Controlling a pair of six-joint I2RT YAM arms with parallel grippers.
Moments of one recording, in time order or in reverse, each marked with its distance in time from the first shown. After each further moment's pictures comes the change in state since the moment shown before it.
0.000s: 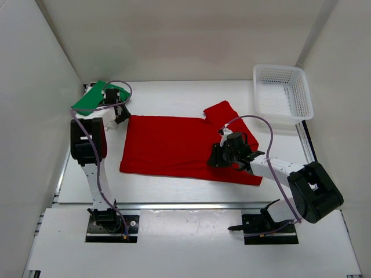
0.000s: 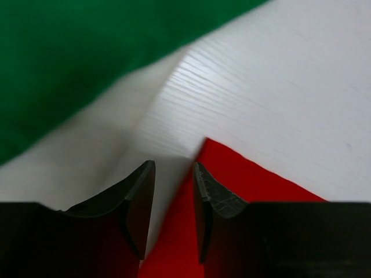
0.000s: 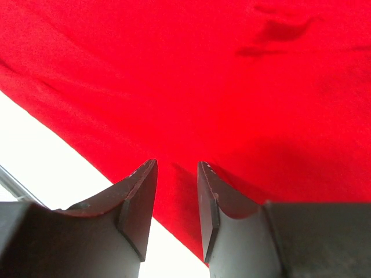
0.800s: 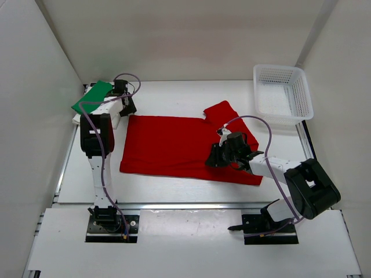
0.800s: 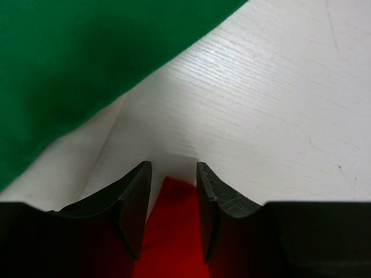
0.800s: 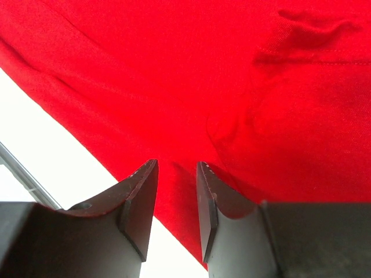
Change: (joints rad) left arm -0.052 0.192 0.333 -0.211 -0.059 0.110; right arm -0.018 0.042 -0.006 0.066 -0.082 0.000
